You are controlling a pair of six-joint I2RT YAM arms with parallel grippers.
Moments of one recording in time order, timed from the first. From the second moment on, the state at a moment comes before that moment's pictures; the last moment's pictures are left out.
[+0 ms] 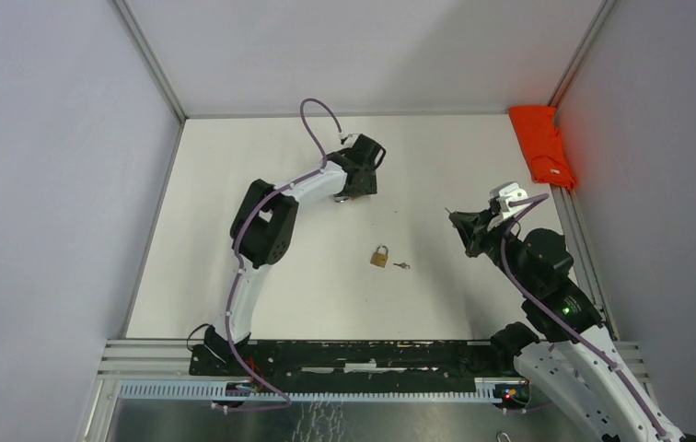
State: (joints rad) left arm -0.61 2.29 1.80 -0.54 -0.32 -0.59; right arm 0.50 0.50 0.68 -0.27 -0.03 0.07
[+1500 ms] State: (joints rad) left arm -0.62 1.81 1.05 -0.14 0.15 -0.14; right arm 0.50 0.95 0.40 0.18 -0.32 0.29
